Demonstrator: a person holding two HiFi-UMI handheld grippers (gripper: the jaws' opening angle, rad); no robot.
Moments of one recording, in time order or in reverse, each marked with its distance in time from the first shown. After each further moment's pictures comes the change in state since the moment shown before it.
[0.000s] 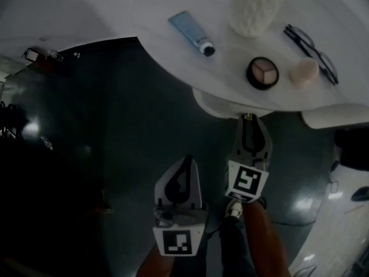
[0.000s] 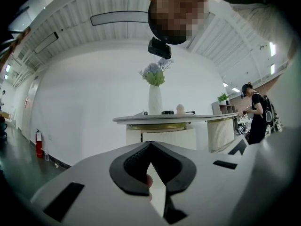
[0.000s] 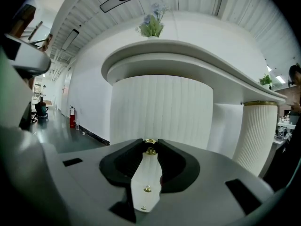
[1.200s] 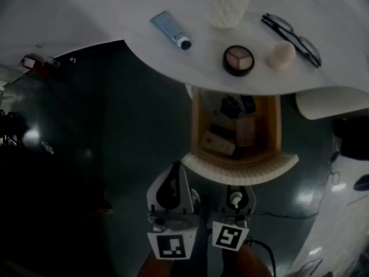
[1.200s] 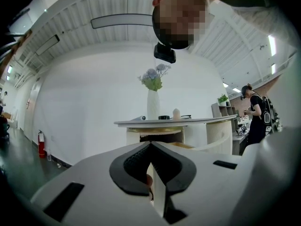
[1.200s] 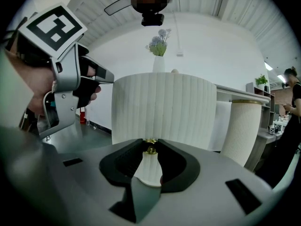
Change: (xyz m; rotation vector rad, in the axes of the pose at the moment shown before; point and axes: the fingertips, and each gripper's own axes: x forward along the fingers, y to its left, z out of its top) left arm -0.031 -0.012 0.011 0.002 -0.008 0.011; right arm -0.170 0.031 -0.044 0.014 0.089 0.037
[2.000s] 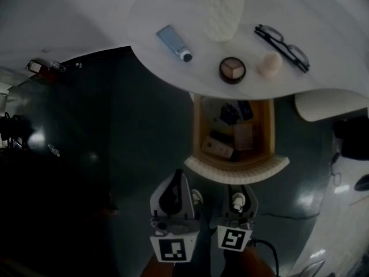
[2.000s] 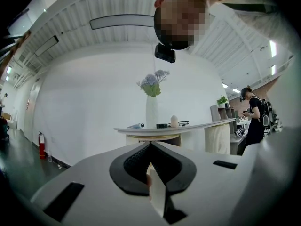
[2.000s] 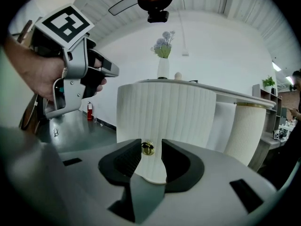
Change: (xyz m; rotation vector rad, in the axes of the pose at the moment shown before) left arm -0.018 -0.005 0.027 -0.012 0.007 0.004; right arm -0.027 -0.002 -0.001 -0.049 0.035 0.076
